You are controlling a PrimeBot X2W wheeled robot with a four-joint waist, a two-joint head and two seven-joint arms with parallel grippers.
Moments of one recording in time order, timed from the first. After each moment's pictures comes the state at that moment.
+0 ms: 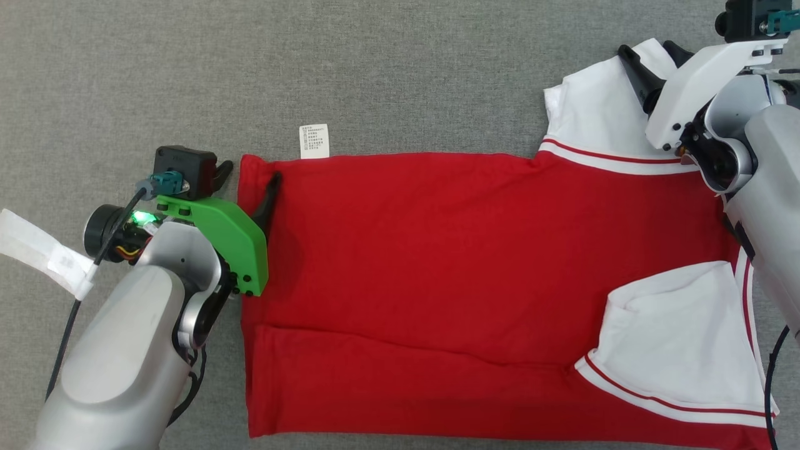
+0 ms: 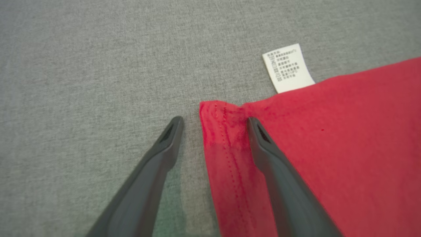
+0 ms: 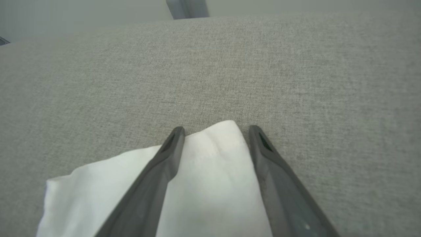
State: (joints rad) left arm -0.59 0.35 -0.51 0.30 -0.54 0.04 0.29; right arm -1.01 -0.38 0.47 0.84 0.73 0.13 0.17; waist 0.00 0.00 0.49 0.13
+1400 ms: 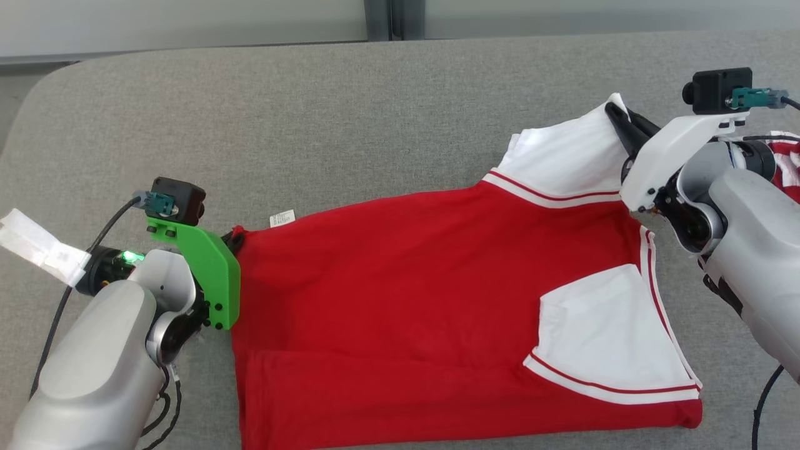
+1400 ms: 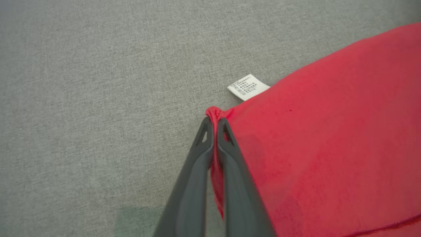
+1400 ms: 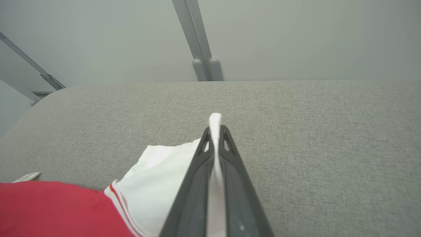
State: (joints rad) left arm -0.61 0.40 -0.56 0.51 -0.66 -0.10 0.41; right arm -0.94 -0.43 0.79 0.83 1.02 0.13 -0.06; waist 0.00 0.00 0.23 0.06
